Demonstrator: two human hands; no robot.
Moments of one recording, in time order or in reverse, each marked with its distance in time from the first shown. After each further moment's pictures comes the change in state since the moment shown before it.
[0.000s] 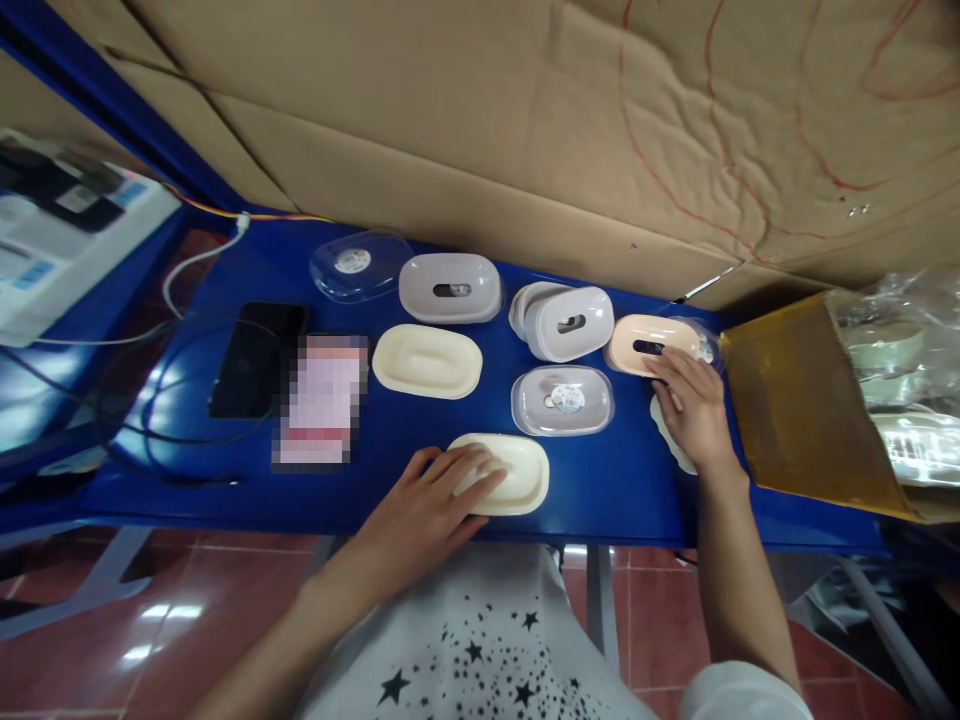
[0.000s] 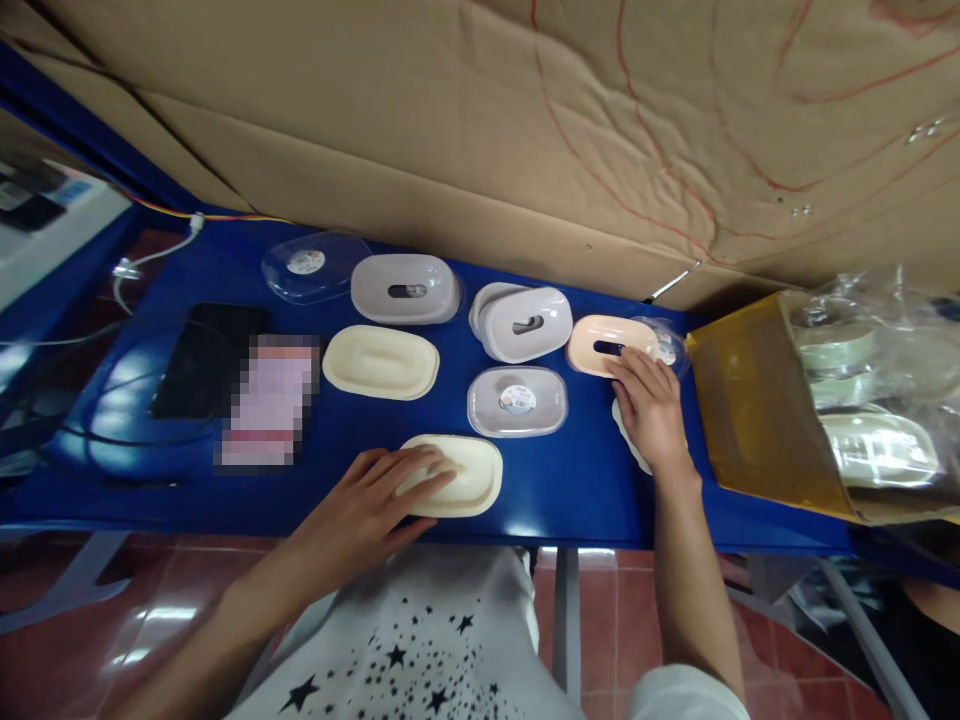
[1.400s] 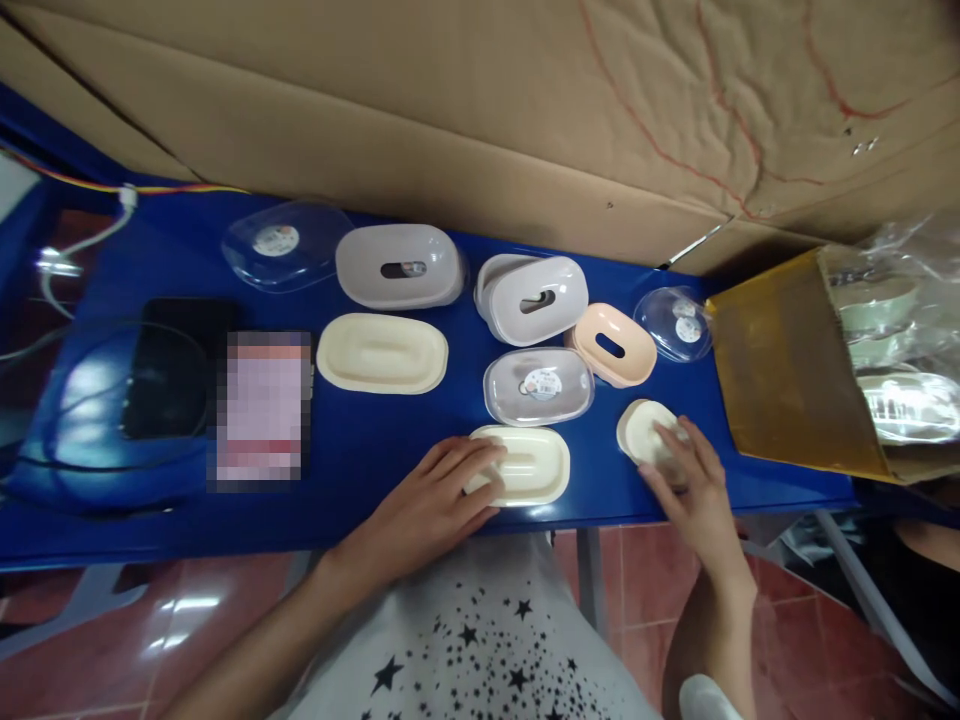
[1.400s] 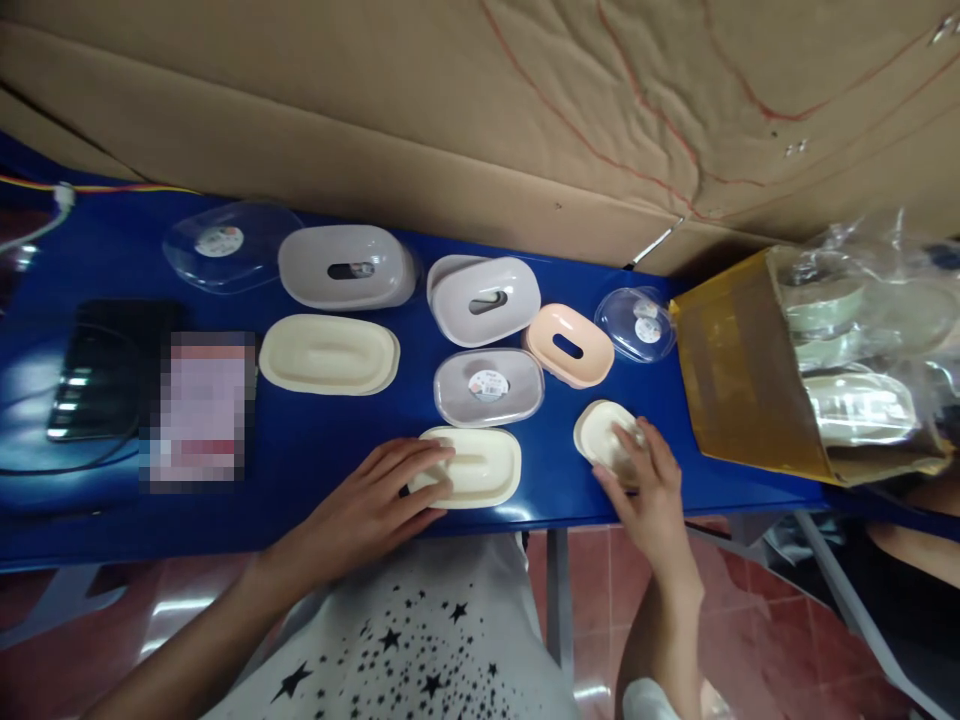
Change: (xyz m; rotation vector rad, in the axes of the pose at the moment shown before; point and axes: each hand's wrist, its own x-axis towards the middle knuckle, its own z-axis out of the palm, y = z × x) left_hand 0.034 0.005 0.012 -0.140 -0.009 0.164; right_hand -0.139 -0.048 -0.037 0.150 -0.148 0.362
